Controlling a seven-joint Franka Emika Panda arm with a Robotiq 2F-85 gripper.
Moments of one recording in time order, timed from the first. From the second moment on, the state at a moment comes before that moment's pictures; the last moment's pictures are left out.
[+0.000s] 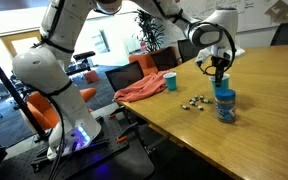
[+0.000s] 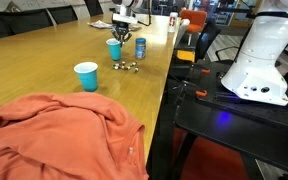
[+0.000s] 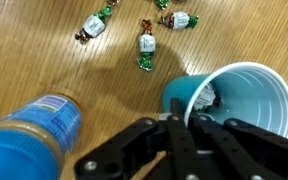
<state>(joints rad) -0.17 0.78 -0.10 -1.60 0.38 2.38 0.44</state>
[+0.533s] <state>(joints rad) -0.15 0.71 -0.09 -1.62 0.38 2.37 0.44</state>
